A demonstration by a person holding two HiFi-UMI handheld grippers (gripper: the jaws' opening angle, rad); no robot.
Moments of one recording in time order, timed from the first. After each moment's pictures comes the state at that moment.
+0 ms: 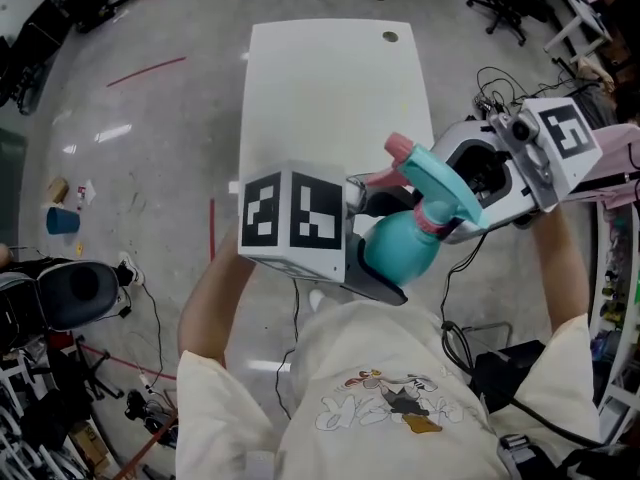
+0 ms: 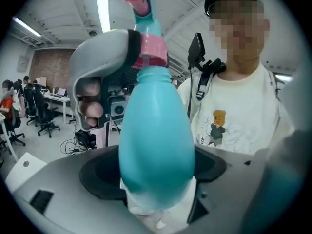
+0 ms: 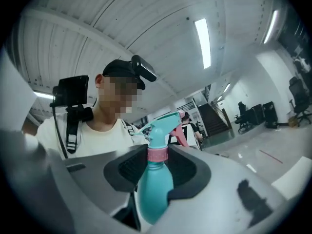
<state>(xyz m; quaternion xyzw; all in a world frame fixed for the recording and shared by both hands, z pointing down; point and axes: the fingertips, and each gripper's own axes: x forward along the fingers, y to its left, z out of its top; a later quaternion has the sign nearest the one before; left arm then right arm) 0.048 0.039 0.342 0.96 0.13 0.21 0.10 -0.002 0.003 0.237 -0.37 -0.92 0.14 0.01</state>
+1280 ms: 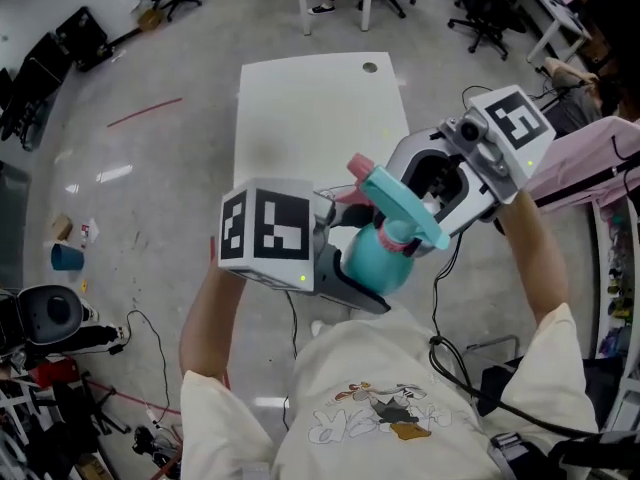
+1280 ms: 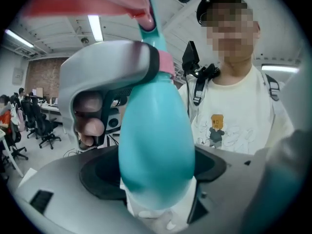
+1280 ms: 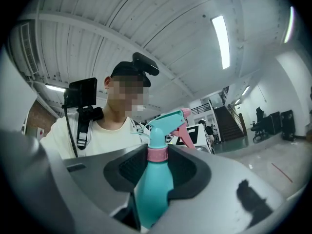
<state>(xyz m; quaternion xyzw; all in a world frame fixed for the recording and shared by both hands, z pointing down) 0.065 0.049 0.314 0.97 0.13 0.20 0.06 0.020 0.028 0.219 -0.45 -0.89 0.08 -0.01</state>
